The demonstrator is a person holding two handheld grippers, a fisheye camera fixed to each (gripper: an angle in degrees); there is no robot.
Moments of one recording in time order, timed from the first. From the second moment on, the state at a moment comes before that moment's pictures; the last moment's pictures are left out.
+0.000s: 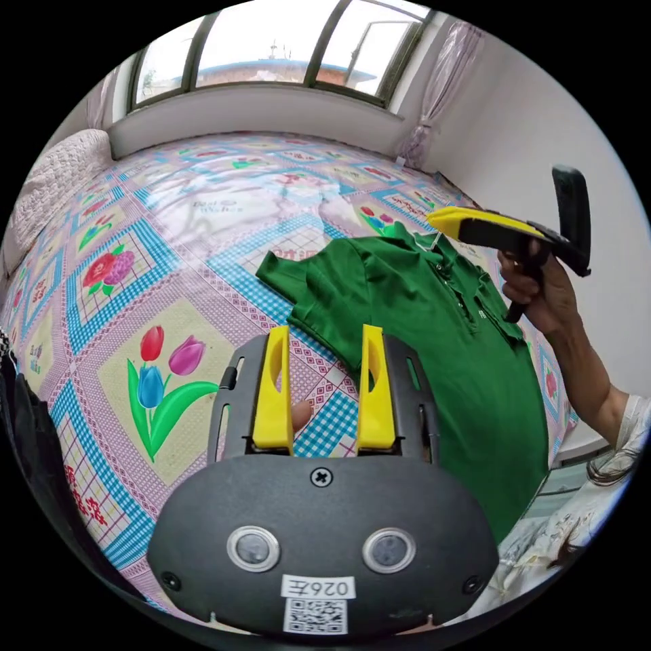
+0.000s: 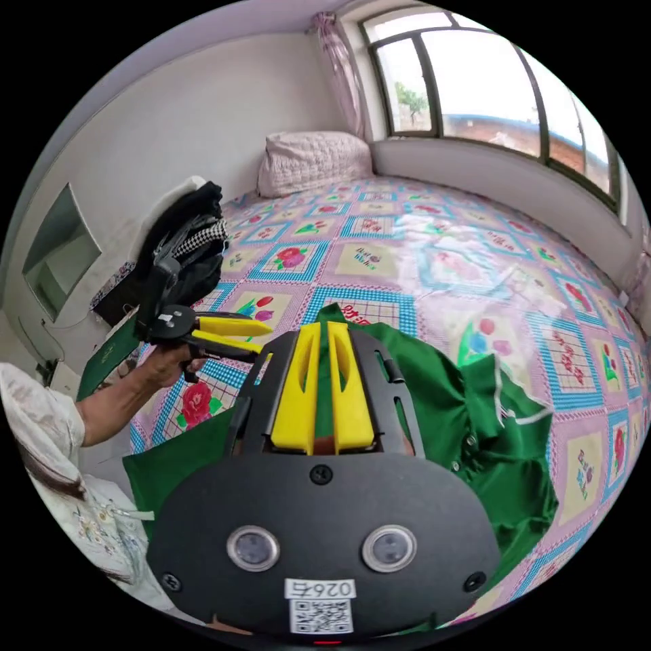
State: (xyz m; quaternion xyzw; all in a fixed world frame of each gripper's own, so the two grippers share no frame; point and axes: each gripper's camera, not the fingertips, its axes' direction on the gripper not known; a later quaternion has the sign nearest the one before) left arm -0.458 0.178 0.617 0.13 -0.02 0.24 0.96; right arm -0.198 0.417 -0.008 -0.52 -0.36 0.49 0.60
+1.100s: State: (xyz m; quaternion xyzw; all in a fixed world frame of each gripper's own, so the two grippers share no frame) left arm -0.468 0.189 0.563 0.22 0.11 0.28 0.93; right arm -0.286 0.557 0.130 -0.60 -0.39 0.50 0.49
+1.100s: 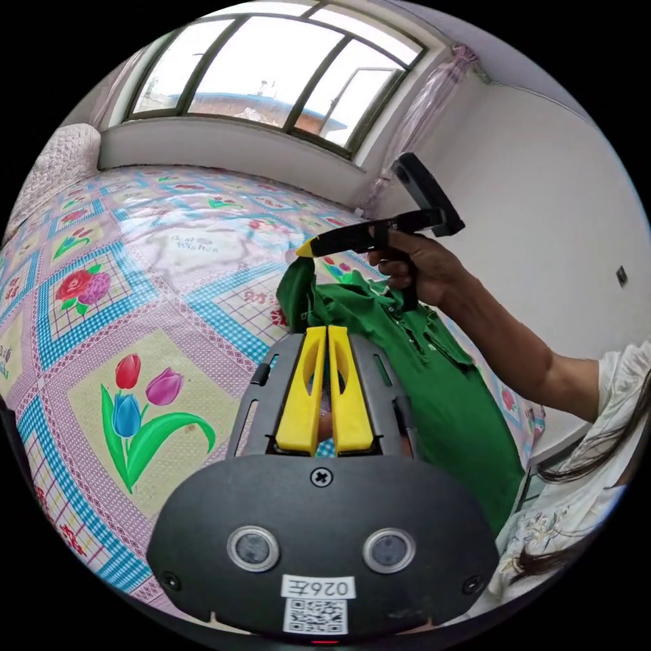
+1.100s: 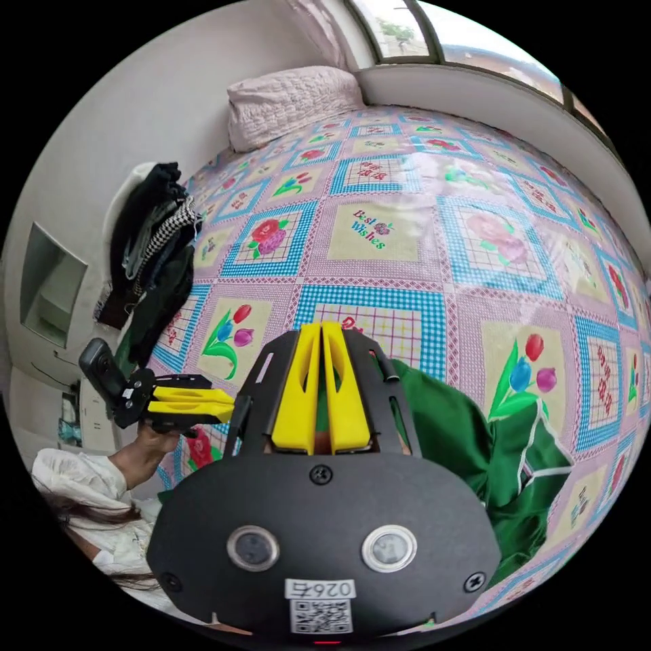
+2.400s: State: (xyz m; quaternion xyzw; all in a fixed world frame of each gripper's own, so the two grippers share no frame) left arm -0.308 0.020 0.638 0.04 0.07 0.37 0.93; right arm -0.209 0.595 -0.078 -0.65 -0.29 0.55 0.43
